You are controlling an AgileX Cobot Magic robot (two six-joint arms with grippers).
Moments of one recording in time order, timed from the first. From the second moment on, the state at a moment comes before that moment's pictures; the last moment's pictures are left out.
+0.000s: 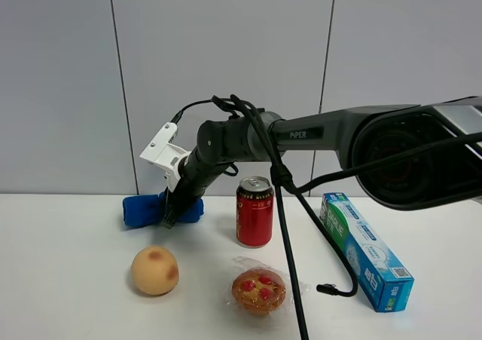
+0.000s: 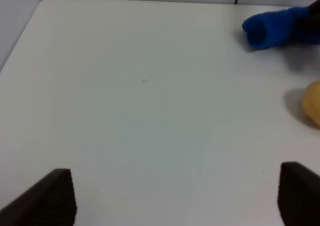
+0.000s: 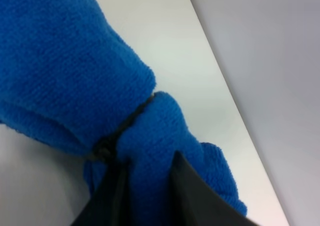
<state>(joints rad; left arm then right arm) 0.13 -0.01 -0.51 -0.03 1.05 0.01 0.67 2.65 -2.25 0.15 0.43 -0.81</state>
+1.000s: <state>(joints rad) 0.13 -0.01 -0.51 -0.03 1.05 0.01 0.67 2.25 -2.25 0.26 0.78 -0.72</state>
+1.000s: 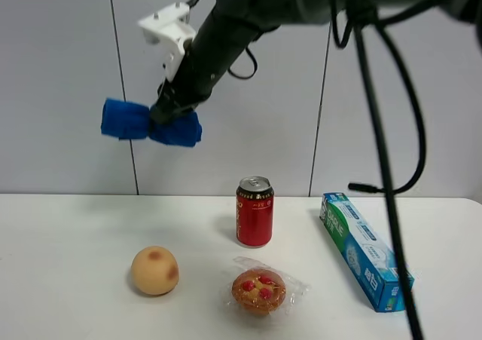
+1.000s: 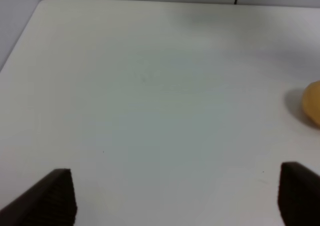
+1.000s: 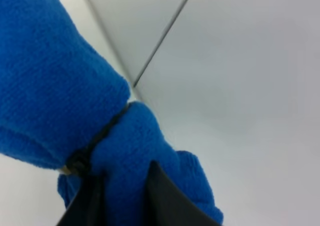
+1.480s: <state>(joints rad) 0.13 -0.01 -0.51 -0.03 1.05 0.01 0.69 1.91 -2.25 -0.06 0.99 -0.33</state>
